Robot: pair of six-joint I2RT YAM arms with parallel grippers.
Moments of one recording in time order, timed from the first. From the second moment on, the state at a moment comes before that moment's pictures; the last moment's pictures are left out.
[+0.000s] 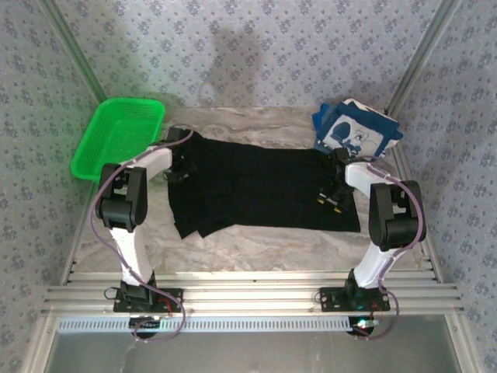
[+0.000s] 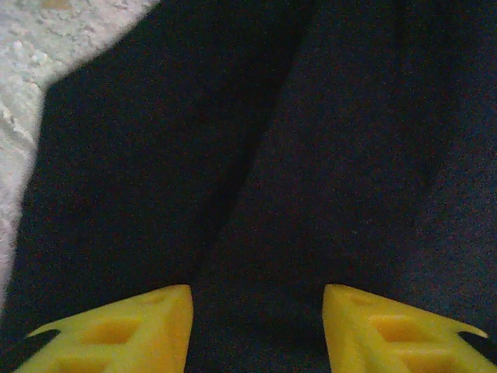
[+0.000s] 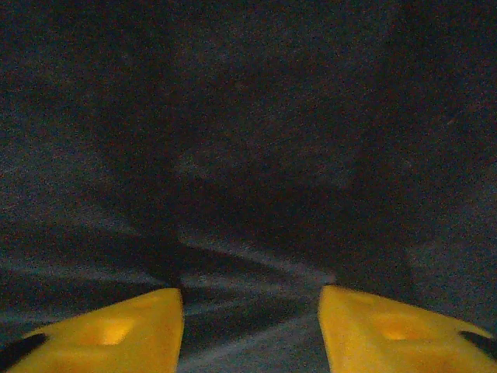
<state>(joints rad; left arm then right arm) -0.20 1.96 1.35 -0.61 -0.02 -0.63 0.09 1.73 1.04 -0.75 -0.01 0.65</state>
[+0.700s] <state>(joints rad) -0.27 1.08 0.75 -0.90 0.20 -0.85 -0.01 1.30 0.91 -0.90 -0.21 0.50</state>
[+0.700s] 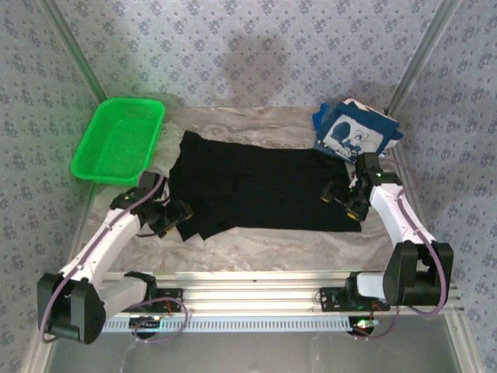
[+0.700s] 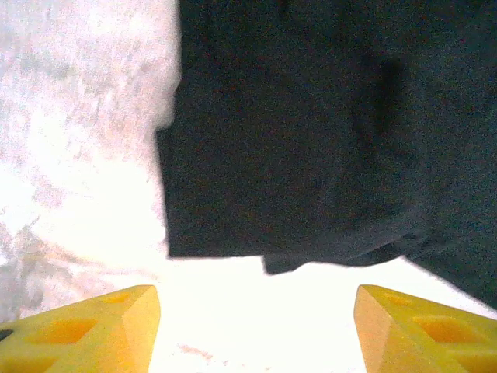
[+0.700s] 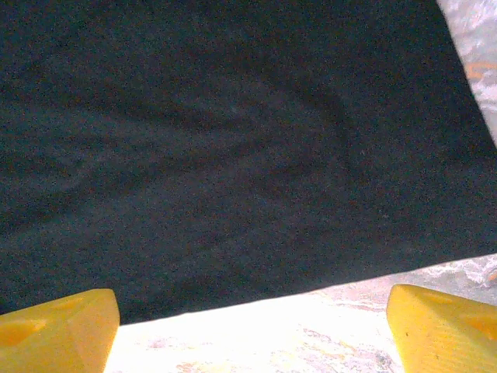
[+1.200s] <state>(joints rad) -0.48 1.31 0.72 -0.81 0.07 -0.87 0.12 1.28 0.86 -0.81 -0.29 0.49</state>
